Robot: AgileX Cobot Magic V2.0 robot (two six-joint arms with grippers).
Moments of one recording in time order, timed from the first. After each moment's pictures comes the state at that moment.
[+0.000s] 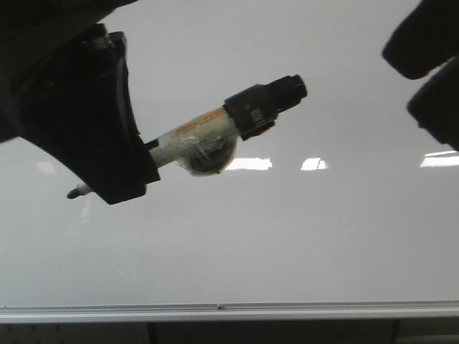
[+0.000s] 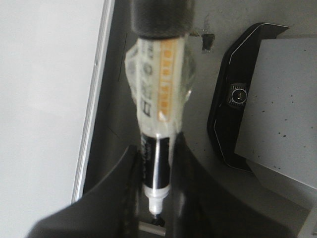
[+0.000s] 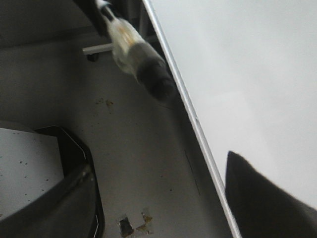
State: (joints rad) left arm -0.95 1.38 -1.11 0.01 1.02 0.44; right arm 0.48 0.96 -0.80 0.58 0.85 -1.05
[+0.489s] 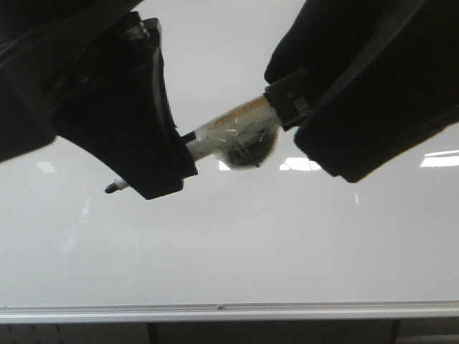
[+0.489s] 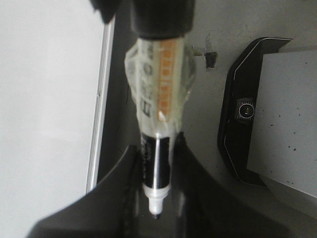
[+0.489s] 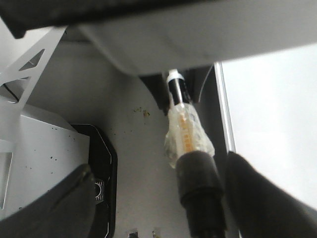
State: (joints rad) left arm -1.00 1.38 -1.11 0.01 0.96 0.46; right arm 0.58 1.13 -0.87 0.70 0.87 -1.25
